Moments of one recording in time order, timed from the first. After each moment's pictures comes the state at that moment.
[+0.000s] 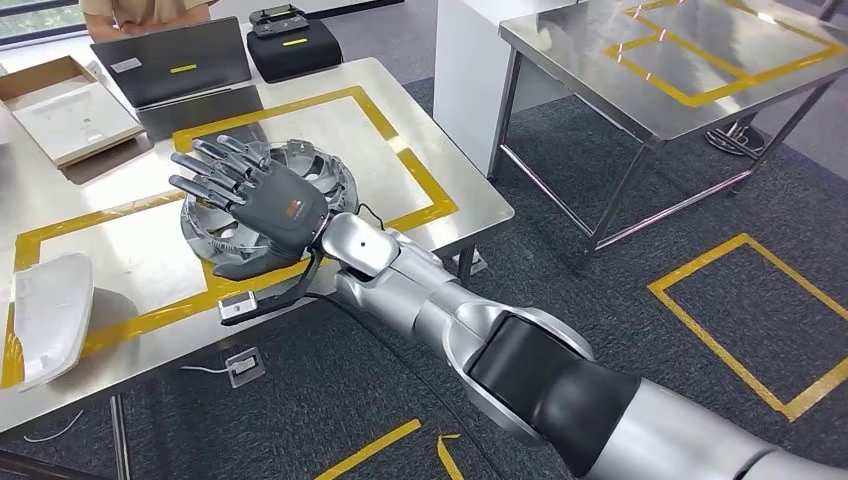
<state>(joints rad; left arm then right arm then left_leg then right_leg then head) -0.12 -0.22 0.95 -0.20 -1.14 0.65 -0.23 -0.89 0.21 0.55 -0.48 1.38 -0.44 -0.32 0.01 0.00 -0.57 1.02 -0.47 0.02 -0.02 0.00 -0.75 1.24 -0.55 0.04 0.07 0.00</state>
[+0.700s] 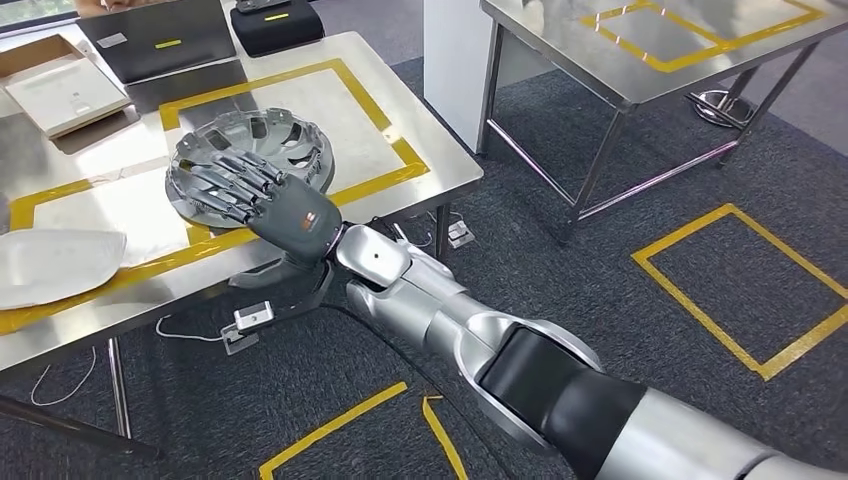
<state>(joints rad) -0.12 -0.22 0.95 -0.20 -1.16 0.64 -0.24 -0.83 0.19 0.54 -0.53 1.37 -0.45 -0.34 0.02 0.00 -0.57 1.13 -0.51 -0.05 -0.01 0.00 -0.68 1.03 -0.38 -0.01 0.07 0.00</state>
